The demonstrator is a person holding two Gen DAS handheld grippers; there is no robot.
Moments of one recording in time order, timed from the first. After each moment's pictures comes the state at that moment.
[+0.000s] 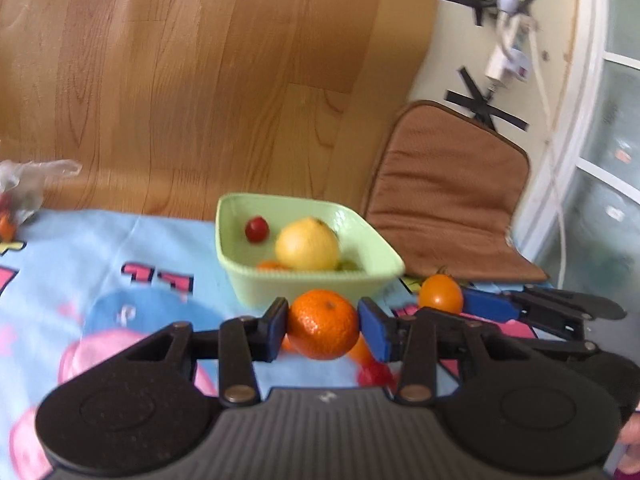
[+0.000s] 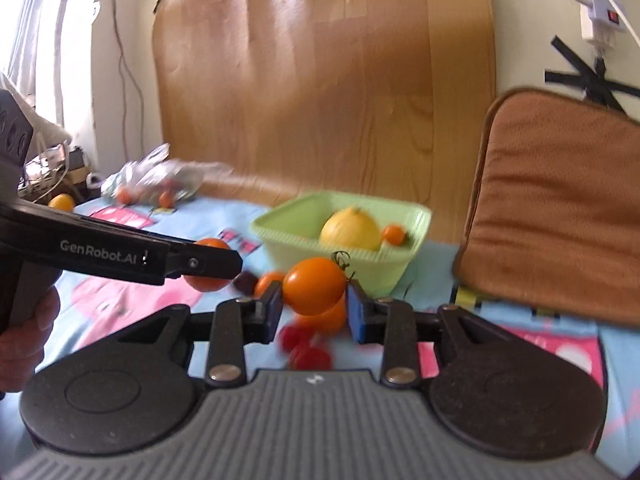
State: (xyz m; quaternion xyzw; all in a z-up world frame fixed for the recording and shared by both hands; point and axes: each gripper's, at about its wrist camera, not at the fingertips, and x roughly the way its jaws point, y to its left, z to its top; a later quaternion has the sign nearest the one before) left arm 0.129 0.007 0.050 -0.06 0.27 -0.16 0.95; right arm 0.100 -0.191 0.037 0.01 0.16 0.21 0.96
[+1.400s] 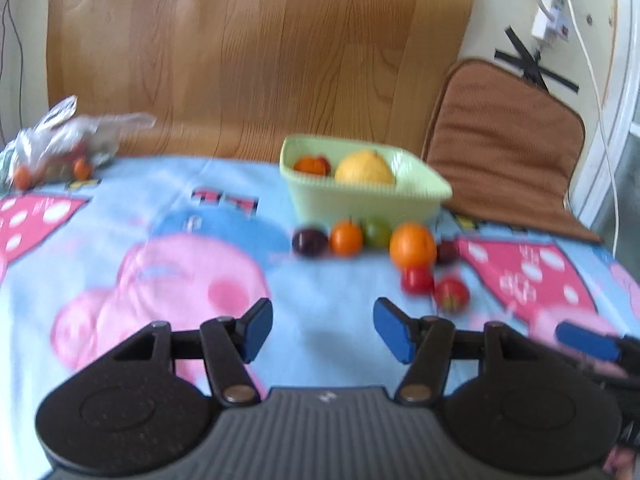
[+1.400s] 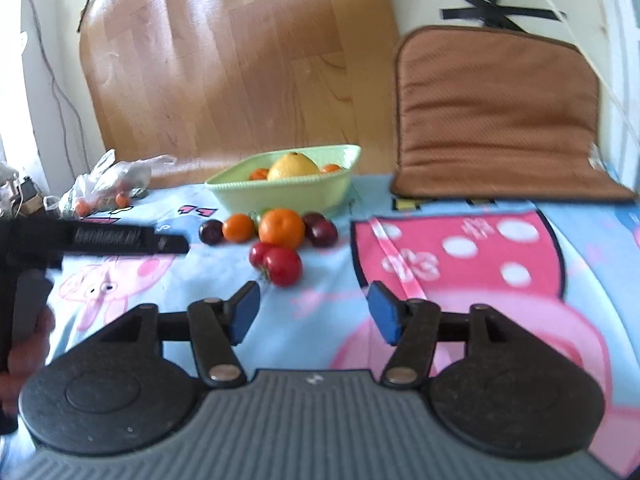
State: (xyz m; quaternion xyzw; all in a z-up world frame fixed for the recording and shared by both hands) left arm 0.063 -0.002 0.014 -0.03 0.31 -0.05 0.95; right arm 0.015 -0.197 0.005 0.12 0.23 0.08 0.96
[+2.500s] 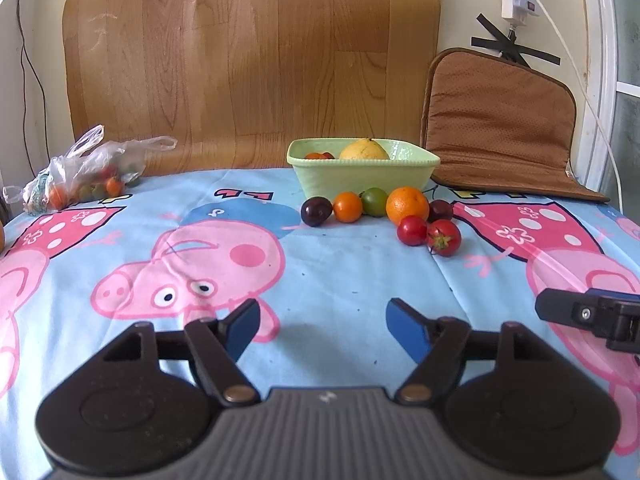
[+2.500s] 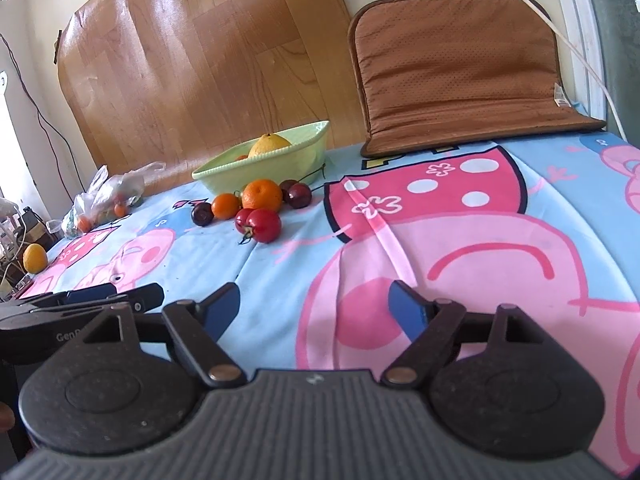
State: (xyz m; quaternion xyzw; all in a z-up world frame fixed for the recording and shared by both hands) left arm 0.010 -0.017 0.000 0.03 0.27 -0.02 0.96; right arm -0.012 -0.216 -0.011 0.18 0.24 0.08 0.95
